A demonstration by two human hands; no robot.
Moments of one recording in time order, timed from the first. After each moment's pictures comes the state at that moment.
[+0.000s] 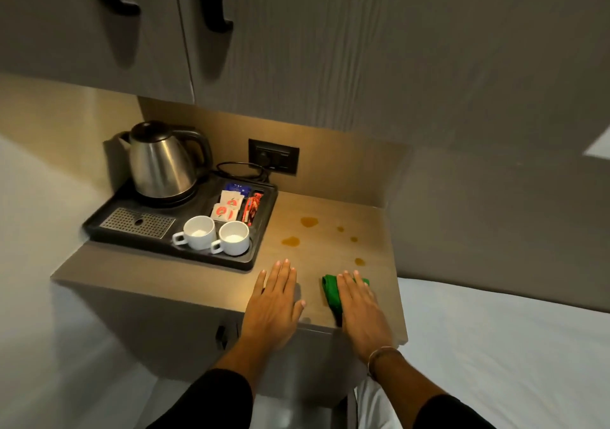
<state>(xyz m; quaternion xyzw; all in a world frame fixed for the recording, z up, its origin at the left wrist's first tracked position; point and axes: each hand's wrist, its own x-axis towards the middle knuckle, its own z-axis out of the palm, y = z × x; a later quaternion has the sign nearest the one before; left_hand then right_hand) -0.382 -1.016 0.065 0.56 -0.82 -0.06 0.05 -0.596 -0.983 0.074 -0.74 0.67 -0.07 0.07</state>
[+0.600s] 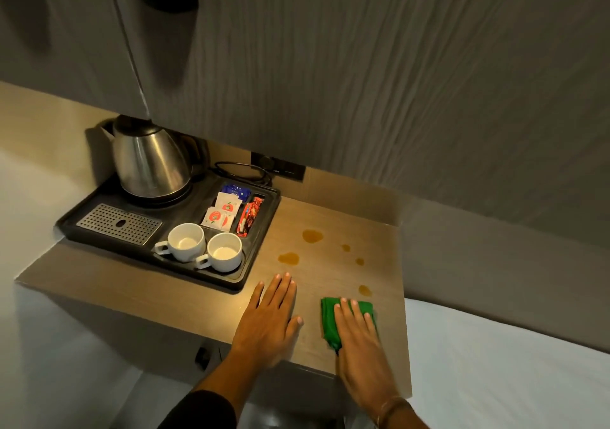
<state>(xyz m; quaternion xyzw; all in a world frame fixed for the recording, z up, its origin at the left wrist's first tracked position) -0.393 -1.066 0.032 0.56 -0.82 -0.11 0.07 -0.614 -1.012 0.052 -0.76 0.64 -0.05 0.10</state>
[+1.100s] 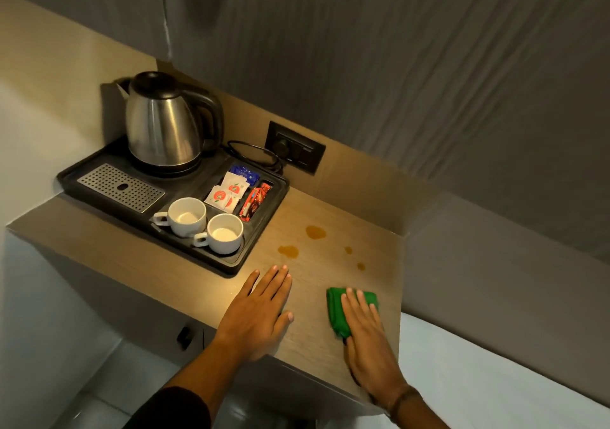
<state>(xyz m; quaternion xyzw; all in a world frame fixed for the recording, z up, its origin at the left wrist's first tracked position) -0.390 -1.065 0.018 0.56 -0.81 -0.10 0.10 -0.668 -1.045 0.049 -0.80 0.57 -0.10 0.15</state>
